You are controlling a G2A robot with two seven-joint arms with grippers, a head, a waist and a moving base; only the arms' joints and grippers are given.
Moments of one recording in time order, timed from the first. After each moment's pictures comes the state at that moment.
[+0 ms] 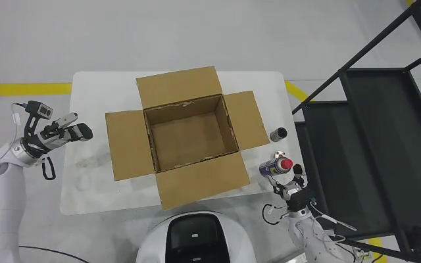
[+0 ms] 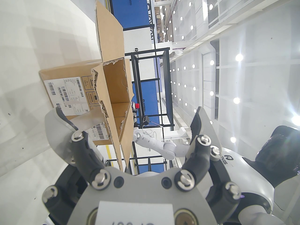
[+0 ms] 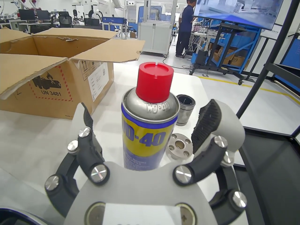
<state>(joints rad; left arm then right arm) 1.00 -0.98 -1.65 -0.98 -0.49 -0.36 -1.44 -1.68 -1.20 1.39 -1.03 -1.36 -0.18 -1.16</state>
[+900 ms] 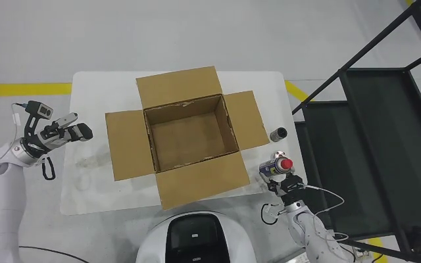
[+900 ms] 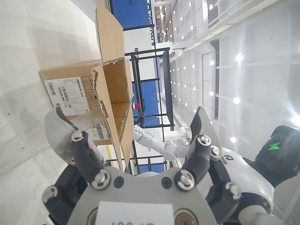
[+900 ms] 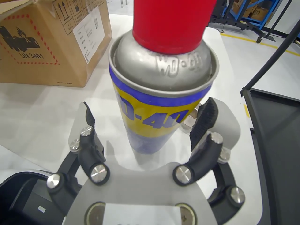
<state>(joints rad) 1.00 -0.98 -1.65 -0.98 -0.49 -0.36 -1.44 -1.67 -1.20 1.40 -1.09 -1.34 -0.22 -0.81</state>
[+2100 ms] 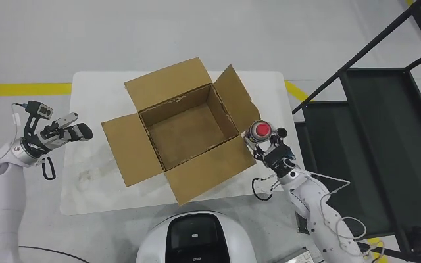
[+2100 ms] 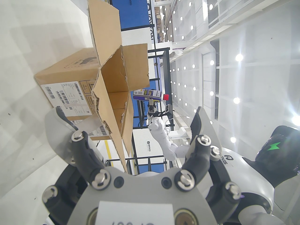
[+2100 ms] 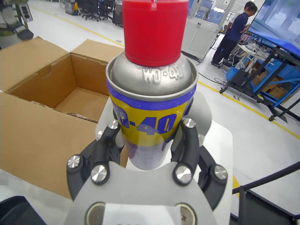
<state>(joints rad) 1.00 -0.98 -1.65 -0.98 -0.49 -0.36 -1.44 -1.70 -1.16 1.47 -1.79 -1.59 -0.28 -0.36</state>
